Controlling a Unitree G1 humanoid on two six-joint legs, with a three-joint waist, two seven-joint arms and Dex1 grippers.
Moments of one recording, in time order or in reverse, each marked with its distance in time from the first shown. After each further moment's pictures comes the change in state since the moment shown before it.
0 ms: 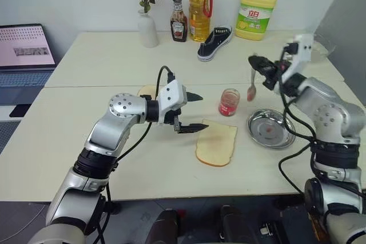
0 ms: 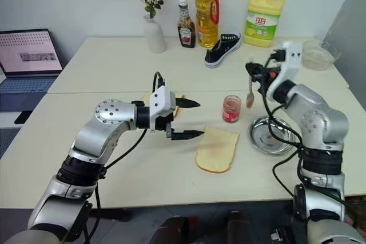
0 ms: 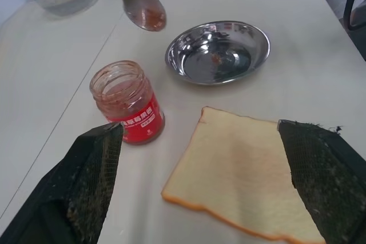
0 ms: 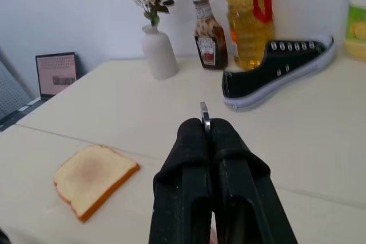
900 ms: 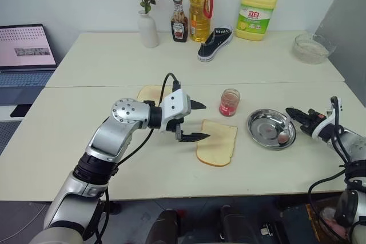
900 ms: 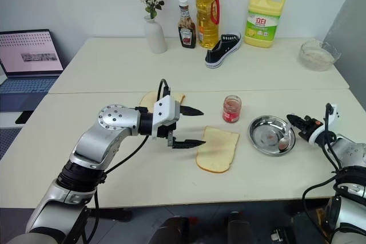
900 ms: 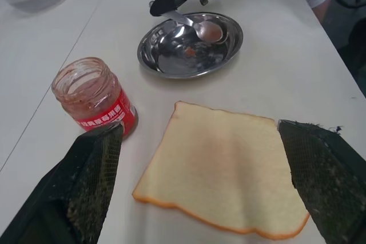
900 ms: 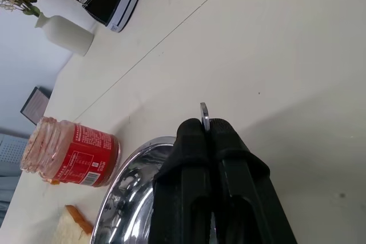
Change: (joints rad) left arm 0.033 0.009 -0.045 -0.058 0.018 -0.001 -0.028; right arm 0.195 -0.234 -0.327 0.737 0.093 0.096 0.355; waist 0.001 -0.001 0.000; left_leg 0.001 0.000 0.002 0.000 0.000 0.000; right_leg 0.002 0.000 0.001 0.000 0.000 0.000
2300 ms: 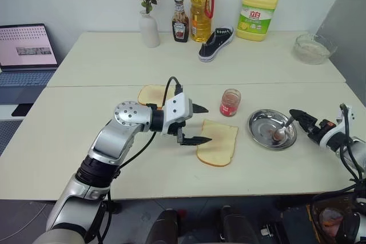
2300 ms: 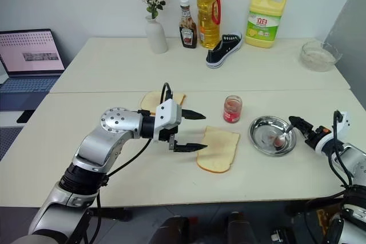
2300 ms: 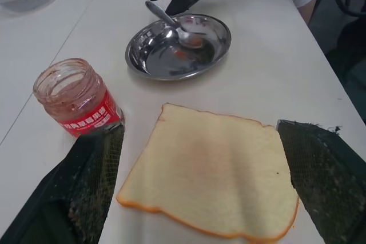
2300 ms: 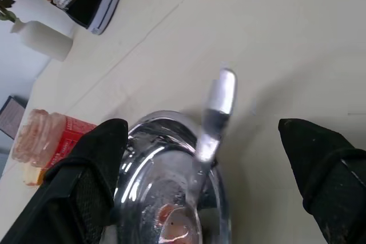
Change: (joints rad) left arm 0.025 -0.013 0.000 -0.026 0.005 0.025 -0.017; right arm 0.184 0.047 -0.110 -0.336 0.135 0.148 -0.241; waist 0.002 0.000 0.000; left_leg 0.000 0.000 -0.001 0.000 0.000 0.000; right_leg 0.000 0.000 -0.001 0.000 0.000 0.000
